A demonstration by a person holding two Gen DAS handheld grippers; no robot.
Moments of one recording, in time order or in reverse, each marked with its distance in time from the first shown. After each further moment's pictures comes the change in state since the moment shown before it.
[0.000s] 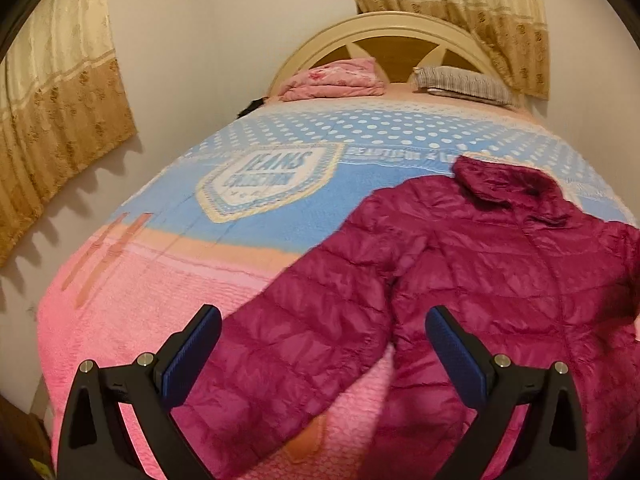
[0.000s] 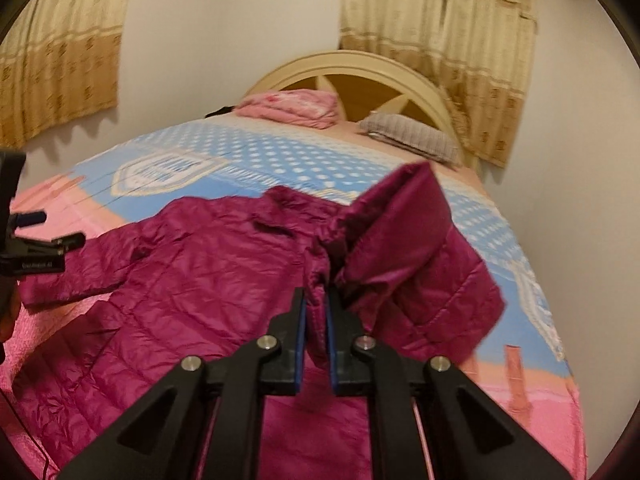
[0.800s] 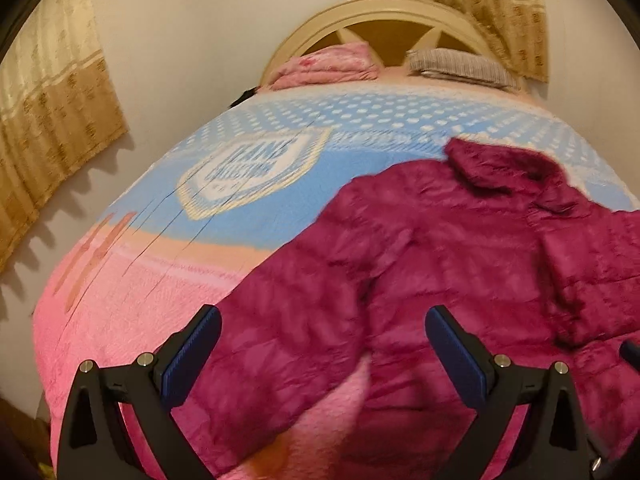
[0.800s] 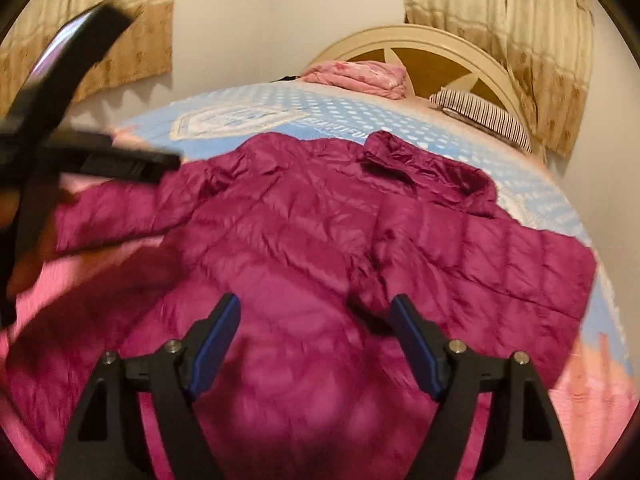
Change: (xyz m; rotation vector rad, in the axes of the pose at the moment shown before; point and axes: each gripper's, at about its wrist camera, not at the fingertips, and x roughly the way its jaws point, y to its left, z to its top) left arm 0.025 -0.044 0.009 0.044 0.038 -0.038; right arm 0.045 0.073 -0.058 -0.072 0.069 0.187
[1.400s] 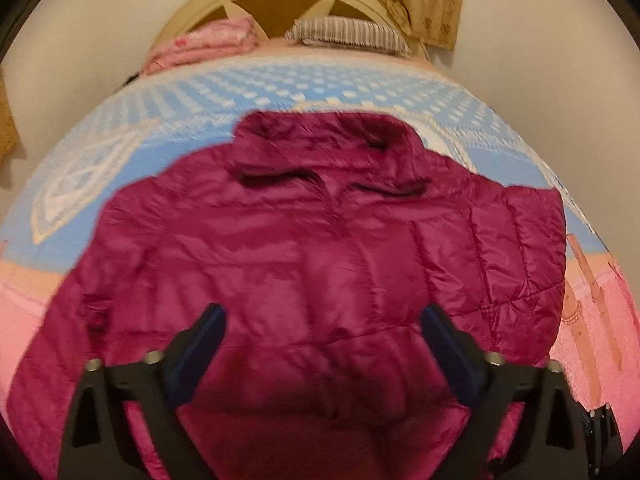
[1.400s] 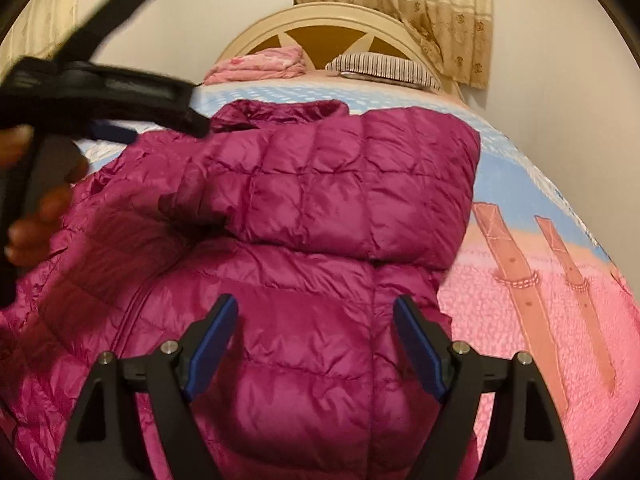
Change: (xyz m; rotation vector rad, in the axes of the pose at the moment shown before) left arm 0.034 -0.177 0.025 0.094 0.144 -0.348; right arm -0.021 -0.100 -0.072 0.297 0.018 -0.180
